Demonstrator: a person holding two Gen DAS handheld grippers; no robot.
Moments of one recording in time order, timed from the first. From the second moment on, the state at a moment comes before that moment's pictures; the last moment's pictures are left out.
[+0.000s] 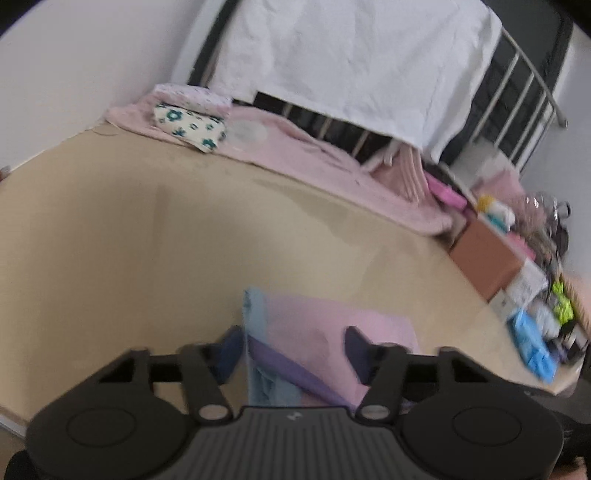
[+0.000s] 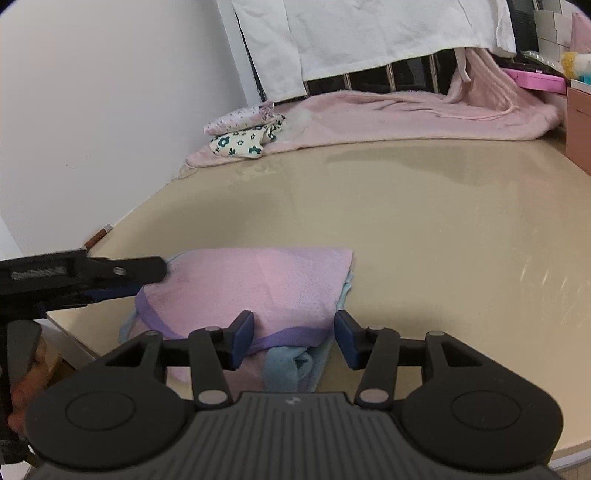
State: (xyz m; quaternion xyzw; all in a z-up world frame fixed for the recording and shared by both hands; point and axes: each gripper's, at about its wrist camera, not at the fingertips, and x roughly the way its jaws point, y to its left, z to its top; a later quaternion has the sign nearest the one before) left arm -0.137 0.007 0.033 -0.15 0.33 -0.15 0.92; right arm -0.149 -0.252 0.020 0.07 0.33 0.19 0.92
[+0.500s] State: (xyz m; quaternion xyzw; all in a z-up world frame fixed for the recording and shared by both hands) left arm -0.139 0.000 0.028 -0.08 0.38 -0.16 0.91; right arm -0.153 -0.247 0.015 0.06 0.34 0.17 0.92
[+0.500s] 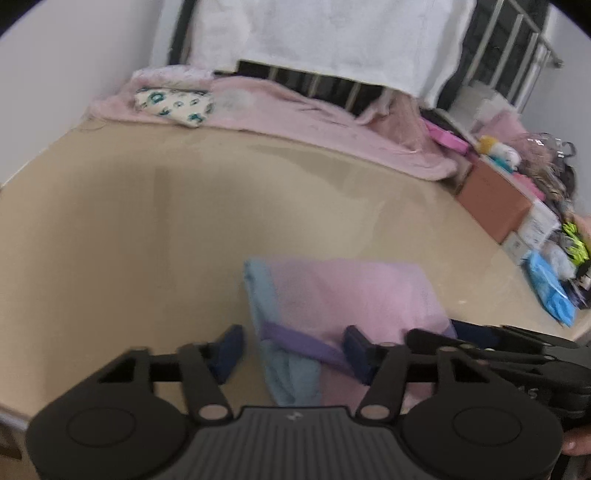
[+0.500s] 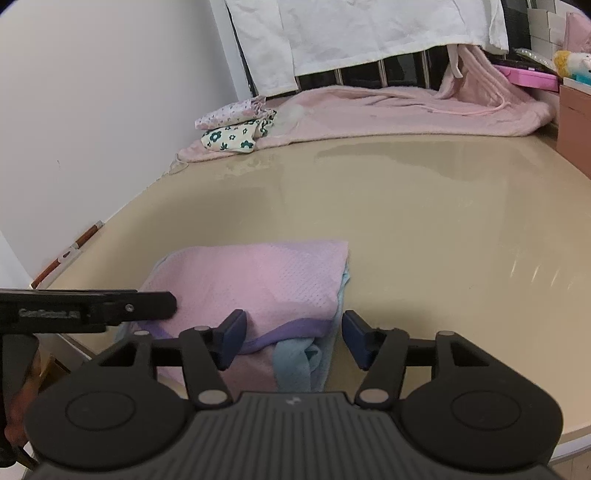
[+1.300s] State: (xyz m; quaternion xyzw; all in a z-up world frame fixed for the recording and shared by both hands) left arm -0.063 -0.006 0.057 -0.10 0.31 -0.21 0.92; right arm -0.101 -0.240 0.044 0.04 0.25 0.20 0.95
